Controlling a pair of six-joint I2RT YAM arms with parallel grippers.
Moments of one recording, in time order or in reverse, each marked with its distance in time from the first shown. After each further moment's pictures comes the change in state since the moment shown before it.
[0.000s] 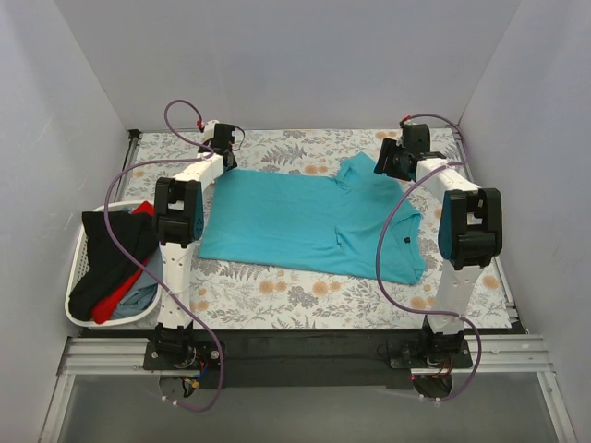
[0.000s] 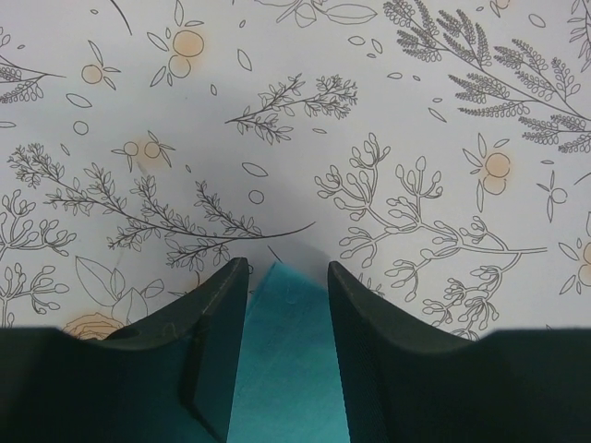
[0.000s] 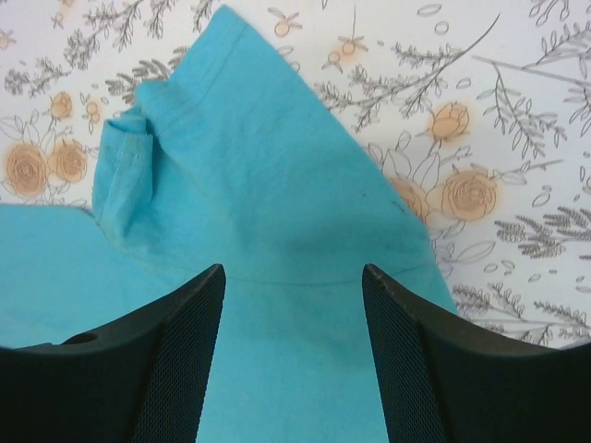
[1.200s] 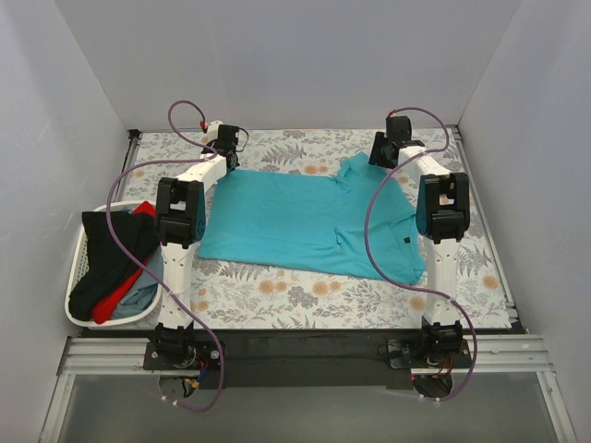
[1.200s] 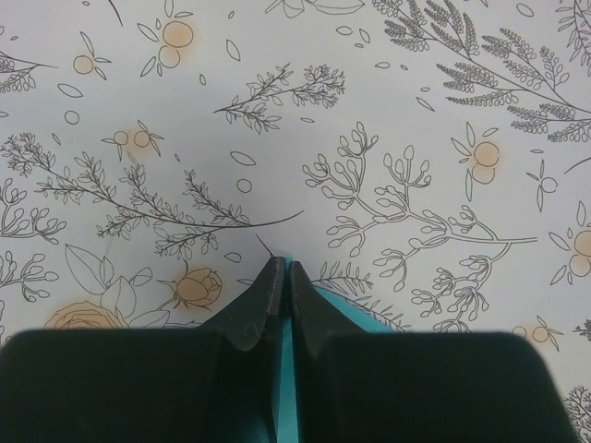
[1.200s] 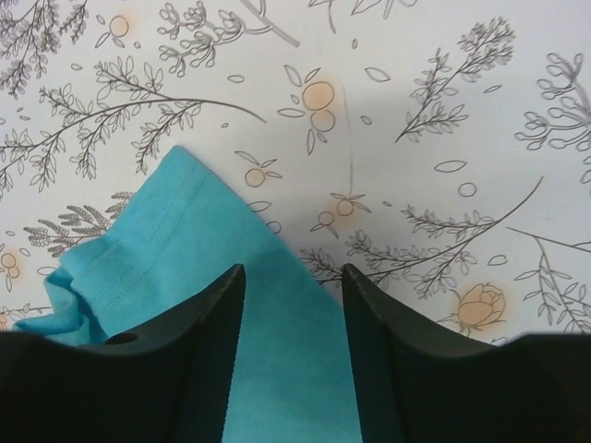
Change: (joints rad) left arm -0.015 -0.005 -0.017 0.016 -0.029 -0.002; right arm 0.014 0.412 0.446 -0.050 0.079 -0.008
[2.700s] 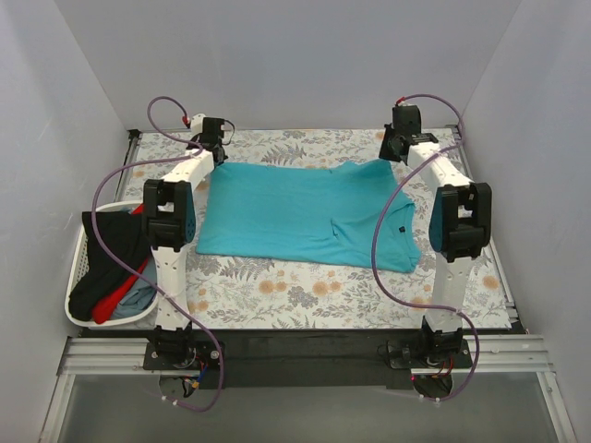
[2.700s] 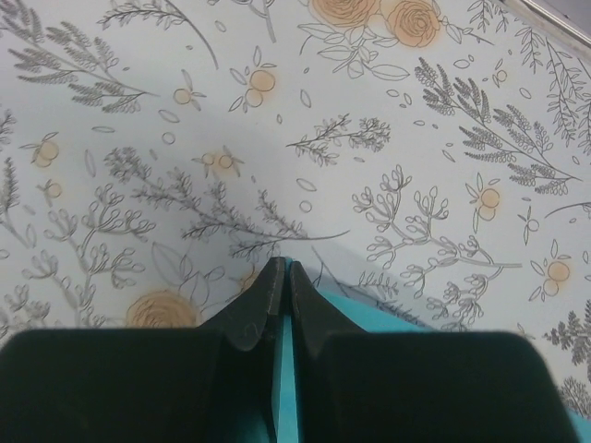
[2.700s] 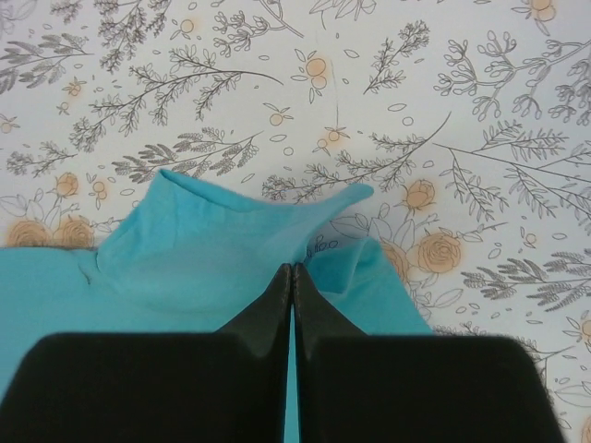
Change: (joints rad) left arm 0.056 -0.076 -0.012 -0.027 0.026 -0.056; right arm 0.032 -0.271 -0.132 -0.106 0.096 -0.008
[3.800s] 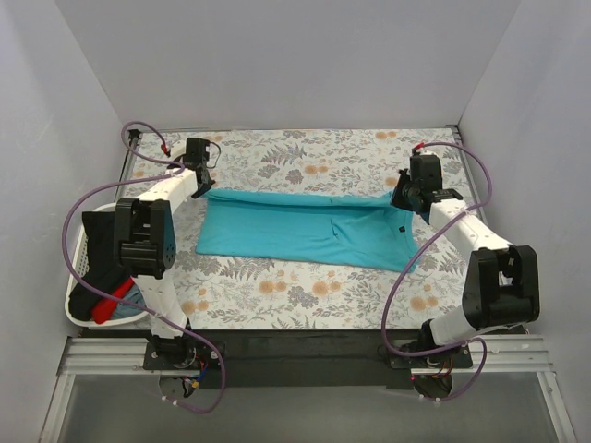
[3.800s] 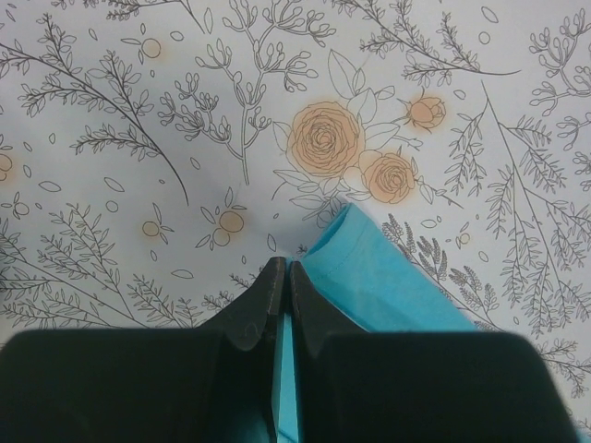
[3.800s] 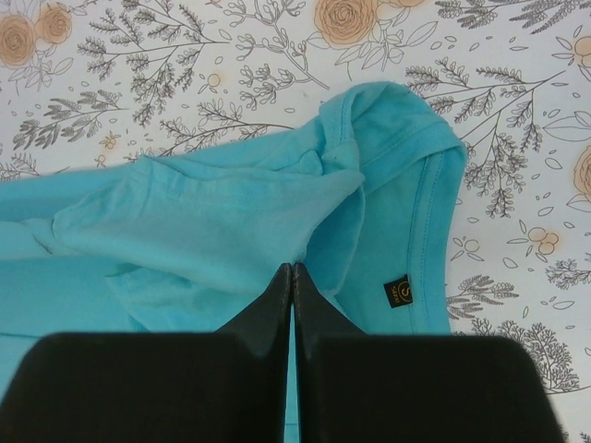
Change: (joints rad) left arm 0.037 -0.402 -0.498 -0.075 0.026 -0.158; right arm 0.001 -0.625 -0.779 0.159 -0.053 0.081
